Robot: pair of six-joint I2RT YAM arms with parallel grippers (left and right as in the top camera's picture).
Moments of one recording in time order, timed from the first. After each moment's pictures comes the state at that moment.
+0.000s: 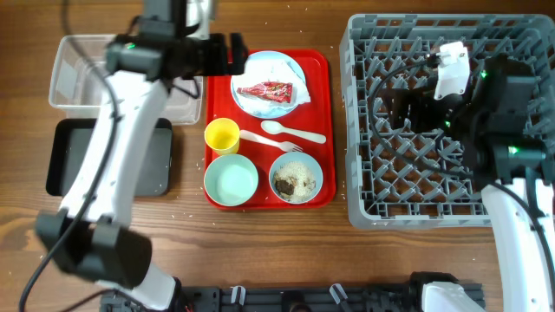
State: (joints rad) left arm -0.23 1.78 1.75 -0.89 0.23 -0.21; right arm -0.05 1.22 1.14 -0.63 -0.40 -0.08
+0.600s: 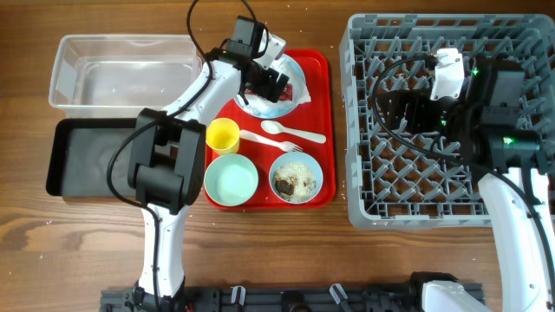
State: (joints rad) left arm -0.34 2.29 1.76 -0.53 0.13 0.21; right arm -0.05 1.26 1.14 -0.67 -0.41 -0.02
